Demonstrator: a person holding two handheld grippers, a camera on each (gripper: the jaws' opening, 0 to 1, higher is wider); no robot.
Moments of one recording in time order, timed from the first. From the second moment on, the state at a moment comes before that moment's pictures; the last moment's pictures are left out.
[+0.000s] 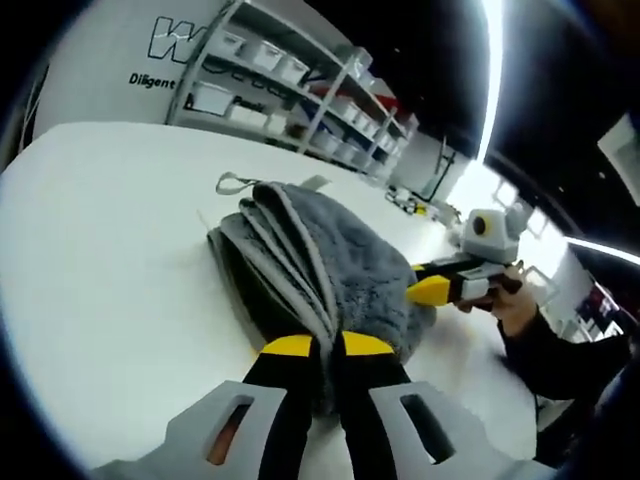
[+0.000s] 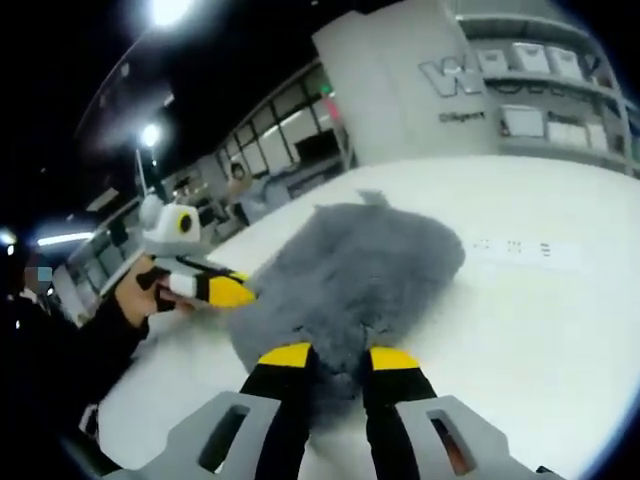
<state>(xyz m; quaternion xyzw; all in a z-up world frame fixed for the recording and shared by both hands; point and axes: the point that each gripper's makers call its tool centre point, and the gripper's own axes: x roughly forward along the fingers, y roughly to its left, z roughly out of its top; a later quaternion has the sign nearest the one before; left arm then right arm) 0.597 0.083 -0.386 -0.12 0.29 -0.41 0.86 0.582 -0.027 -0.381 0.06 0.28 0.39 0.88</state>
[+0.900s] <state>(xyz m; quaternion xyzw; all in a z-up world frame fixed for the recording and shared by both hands) 0.565 0.074 -0.388 -0.17 0.29 -0.42 0.85 0.549 -0.034 -0.381 0.07 0.26 0.39 0.88</state>
